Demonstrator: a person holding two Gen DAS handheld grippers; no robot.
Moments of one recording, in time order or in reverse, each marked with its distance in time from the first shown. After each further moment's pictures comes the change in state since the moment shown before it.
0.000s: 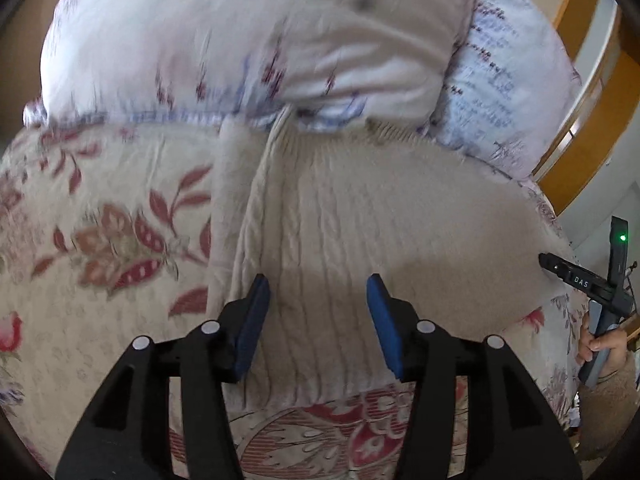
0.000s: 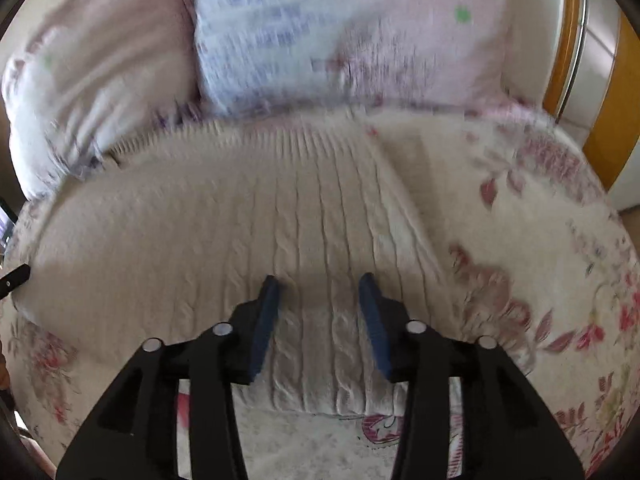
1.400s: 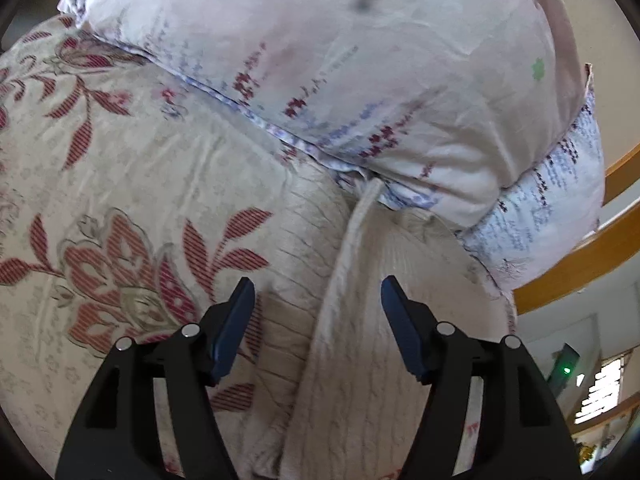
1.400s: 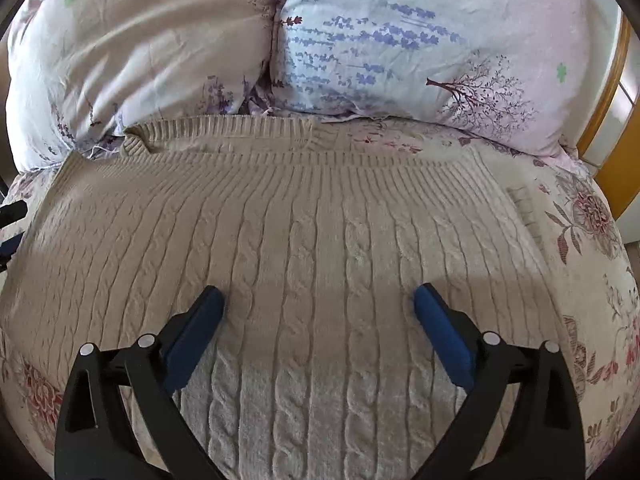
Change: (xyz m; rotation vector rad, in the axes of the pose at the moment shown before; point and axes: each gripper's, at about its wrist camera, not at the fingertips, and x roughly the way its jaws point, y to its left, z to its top) left arm 0.023 0.075 0.050 -0.427 0.002 -0.114; right arm 0.035 0.095 0.022 -0.110 0.024 -0.041
